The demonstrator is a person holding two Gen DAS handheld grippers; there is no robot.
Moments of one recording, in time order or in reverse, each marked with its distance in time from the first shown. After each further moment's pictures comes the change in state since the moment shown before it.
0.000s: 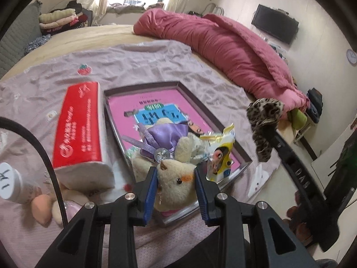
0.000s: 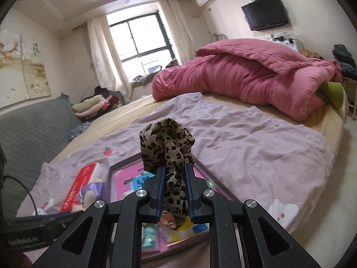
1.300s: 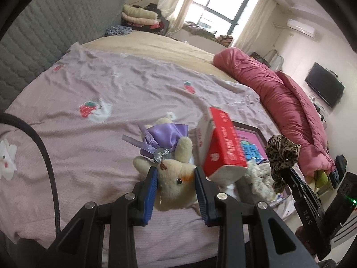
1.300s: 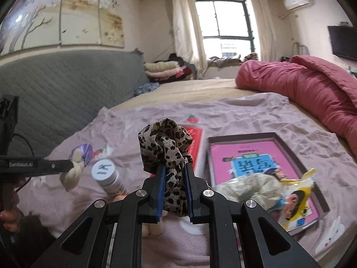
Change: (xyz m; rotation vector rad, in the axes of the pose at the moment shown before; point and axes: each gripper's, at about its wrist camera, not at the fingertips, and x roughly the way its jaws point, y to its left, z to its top) left arm -0.156 0.190 -0.053 -0.353 -0.194 0.198; right arm -0.011 0.168 -0.048 -0.361 0.118 0.363
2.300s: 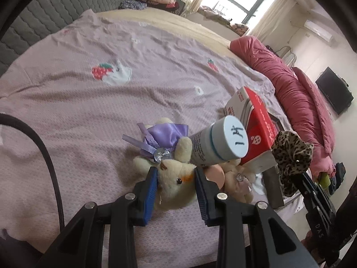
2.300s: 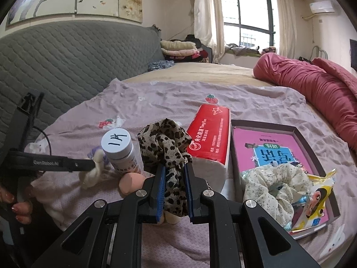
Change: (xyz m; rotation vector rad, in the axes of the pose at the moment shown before) left arm 0.051 0.072 -0.024 -0.107 0.114 0.013; right arm 0.039 0.046 -0.023 -0.145 0.143 0.056
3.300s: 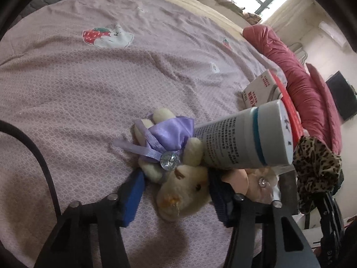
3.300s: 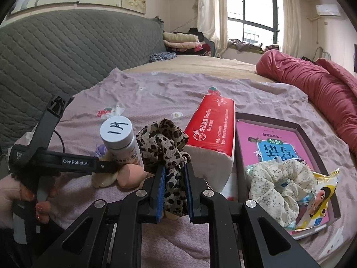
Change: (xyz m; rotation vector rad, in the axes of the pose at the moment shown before) left arm 0.073 0.011 -0.001 -0.085 0.123 -0.002; right arm 0.018 0.001 -0.006 -0.037 0.050 -0.010
